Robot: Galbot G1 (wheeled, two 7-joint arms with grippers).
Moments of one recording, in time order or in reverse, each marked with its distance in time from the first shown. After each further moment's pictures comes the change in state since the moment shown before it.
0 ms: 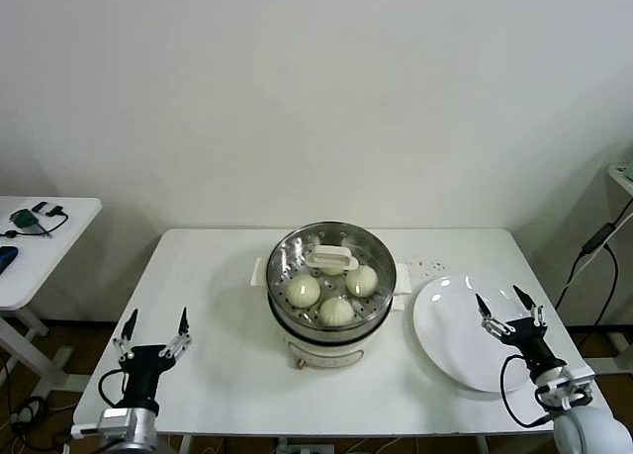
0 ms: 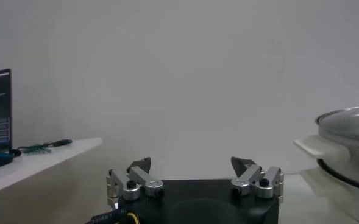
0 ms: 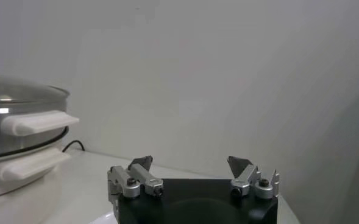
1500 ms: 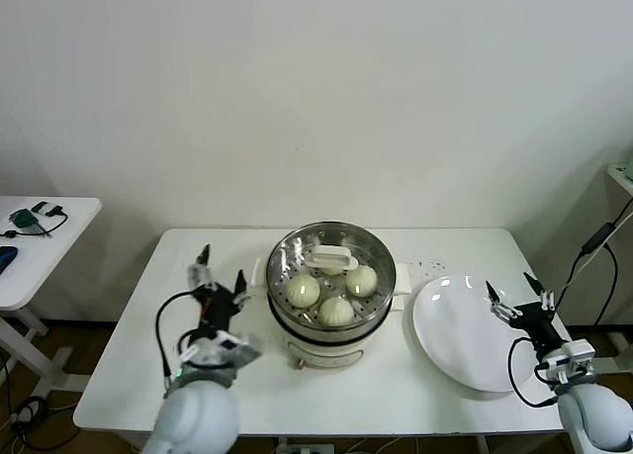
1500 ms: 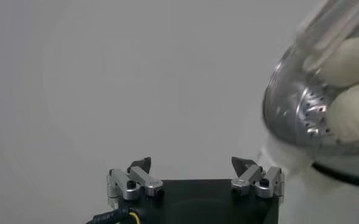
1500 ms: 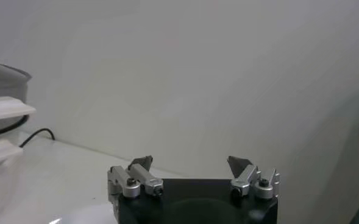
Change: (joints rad) left arm -0.335 0.149 0.466 -0.170 0.856 0.789 0.066; right arm 0.088 -0.032 -0.004 -0.052 -0.071 -0.055 0.039
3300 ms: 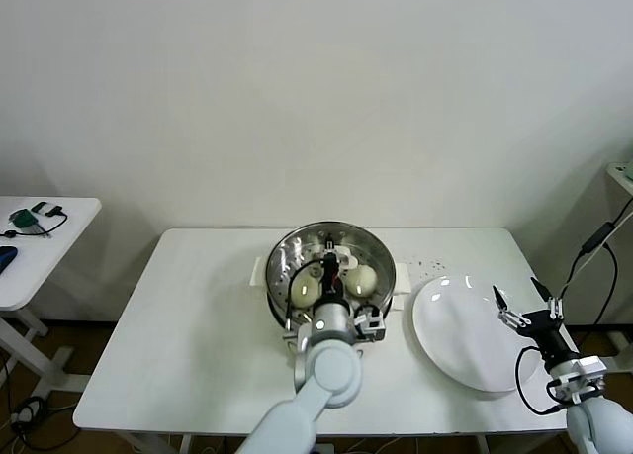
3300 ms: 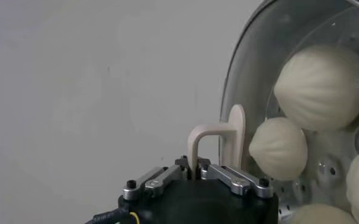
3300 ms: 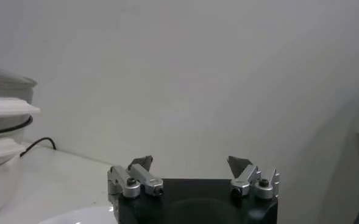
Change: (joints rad) left arm -0.381 -0.264 0.391 0.490 0.810 0.030 0.311; right arm -0.008 0.003 0.028 -0.093 0.034 0.179 -0.064
